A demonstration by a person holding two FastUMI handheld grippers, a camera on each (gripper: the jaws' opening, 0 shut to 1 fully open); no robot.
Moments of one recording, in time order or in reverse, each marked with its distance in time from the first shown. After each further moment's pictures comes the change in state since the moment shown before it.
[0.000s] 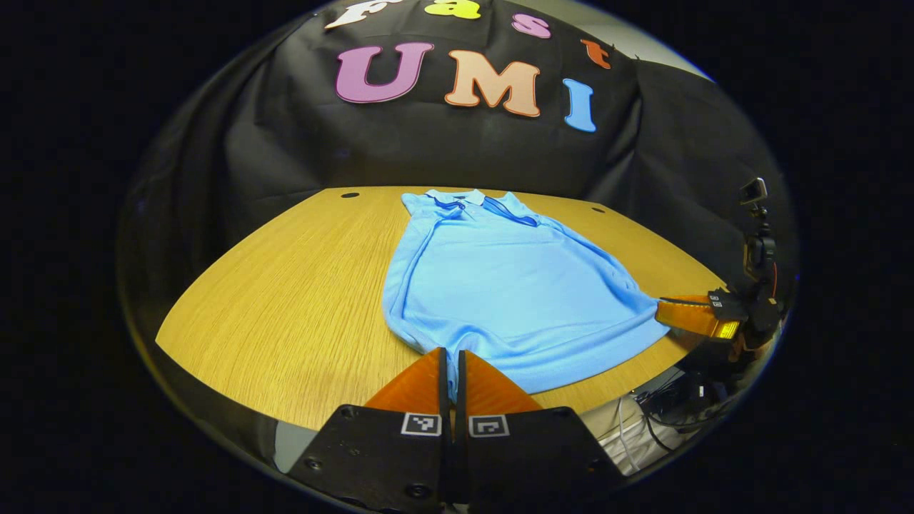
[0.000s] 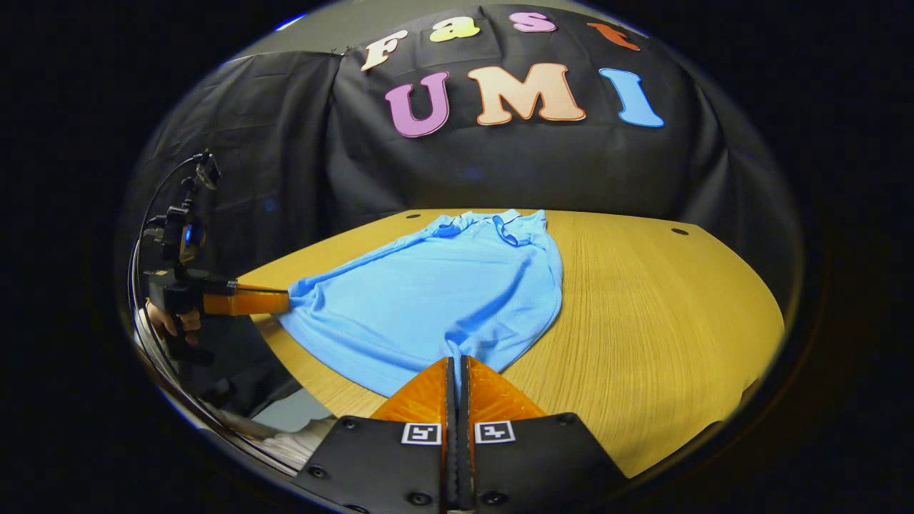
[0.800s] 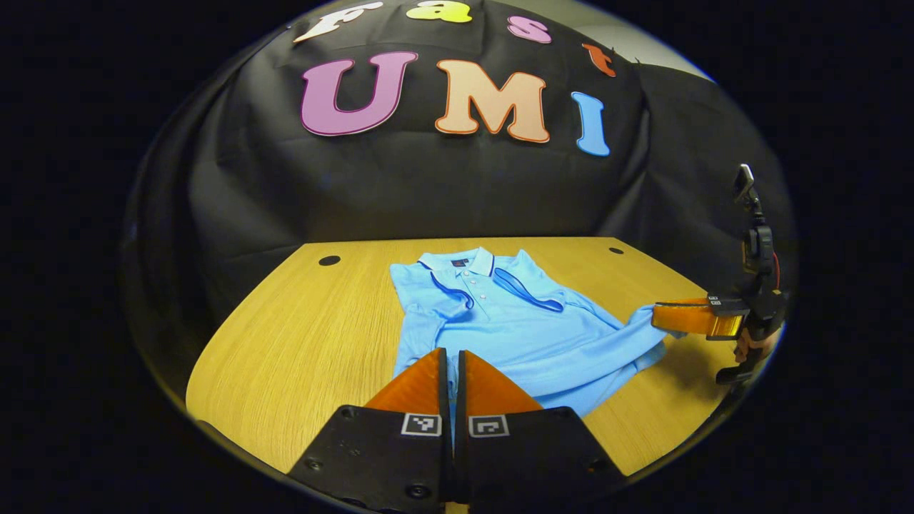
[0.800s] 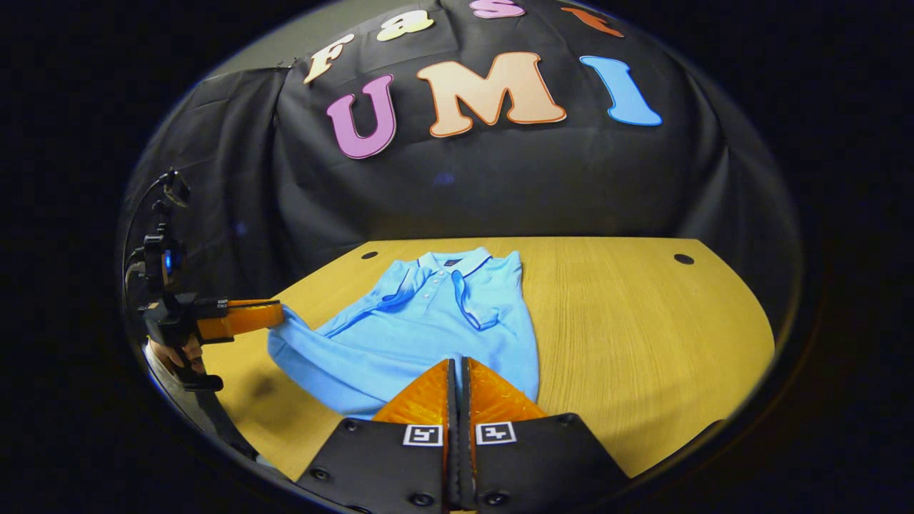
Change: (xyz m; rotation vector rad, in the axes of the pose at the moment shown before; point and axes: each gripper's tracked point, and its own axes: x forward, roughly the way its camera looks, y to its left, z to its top) left arm 0.129 0.023 0.159 0.059 -0.086 0.016; right arm 0.128 -0.066 0.130 0.044 0.009 -0.111
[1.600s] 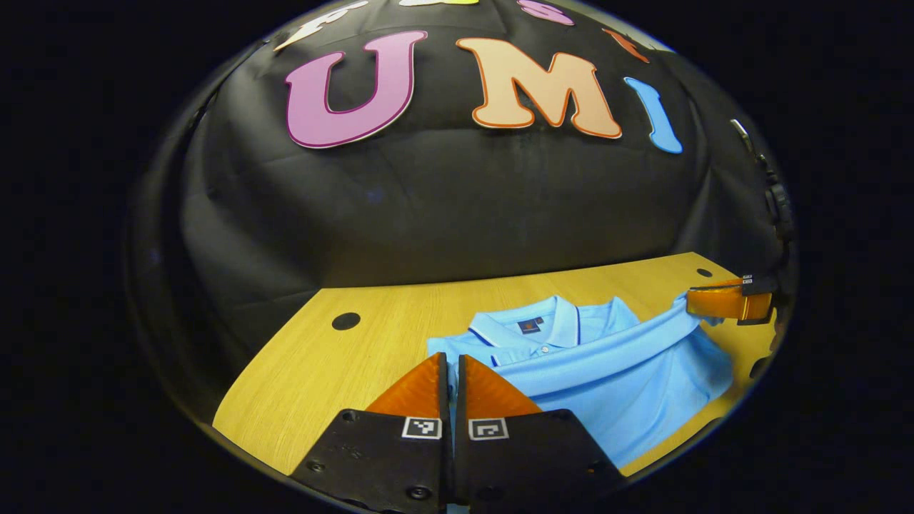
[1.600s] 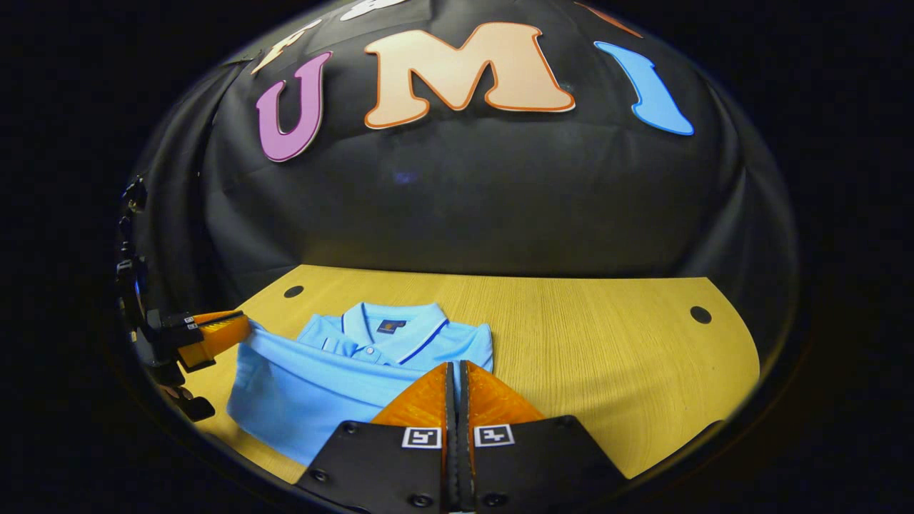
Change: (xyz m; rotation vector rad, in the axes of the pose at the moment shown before) left arm 0.172 0.076 0.079 0.081 -0.052 0.213; right arm 0.193 -0.044 0.093 0.020 0.019 -0.139
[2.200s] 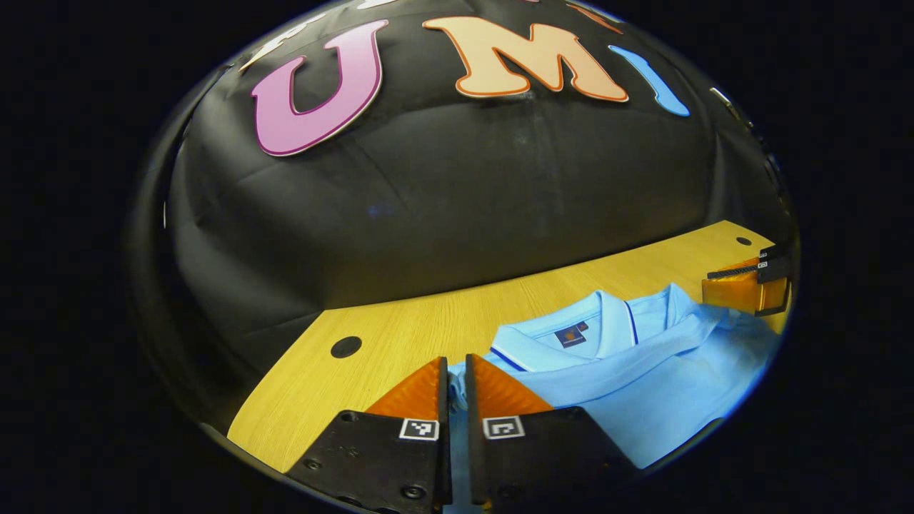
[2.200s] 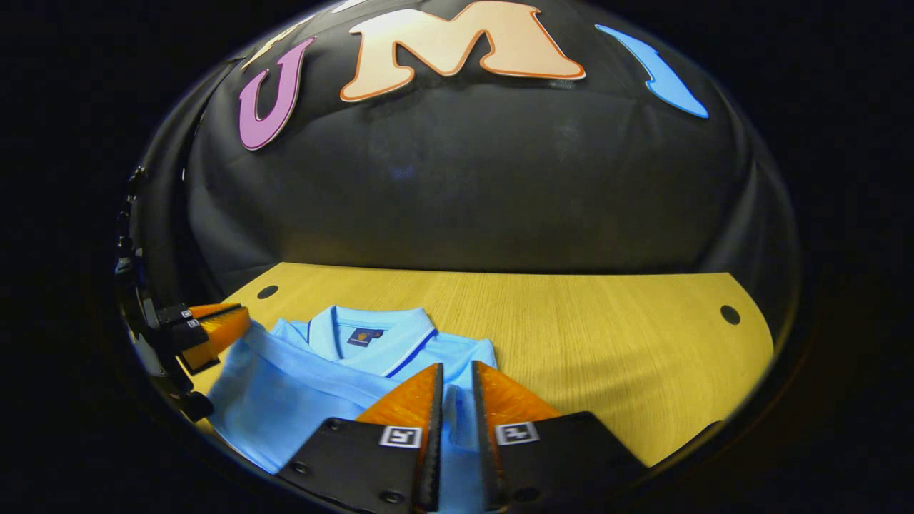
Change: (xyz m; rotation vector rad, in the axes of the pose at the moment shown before) left arm 0.061 -0.006 -0.017 0.111 0.034 0.037; right arm 0.063 0.003 -0.019 0.021 0.023 0.029
